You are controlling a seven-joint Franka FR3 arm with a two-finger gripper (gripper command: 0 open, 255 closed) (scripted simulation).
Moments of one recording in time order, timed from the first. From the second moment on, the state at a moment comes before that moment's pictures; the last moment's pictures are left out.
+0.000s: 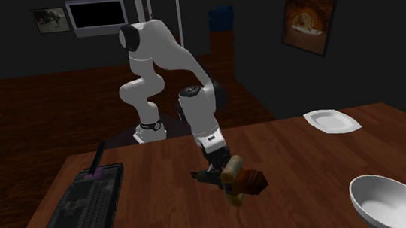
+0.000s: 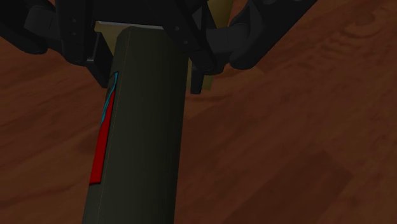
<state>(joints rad) -0.08 0.29 -0.18 -2.05 0.36 2.60 -0.73</state>
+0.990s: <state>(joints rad) -0.06 0.18 -0.21 -1.99 0.27 2.43 -0.65</state>
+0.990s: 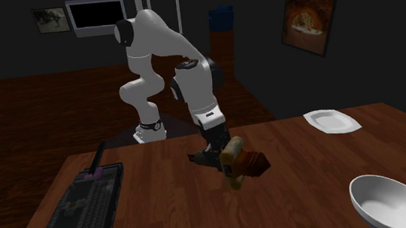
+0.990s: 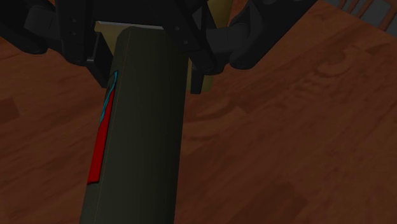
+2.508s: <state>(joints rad) -0.05 0.09 -0.22 -1.81 0.19 2.17 -0.56</state>
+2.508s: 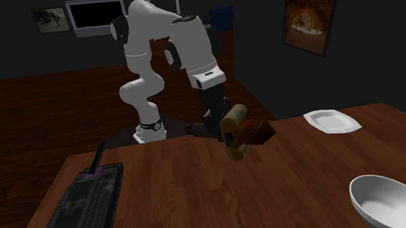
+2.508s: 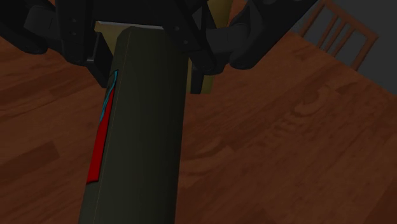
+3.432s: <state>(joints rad) 0.11 0.01 -0.07 -1.90 0.06 2.22 -0.20</state>
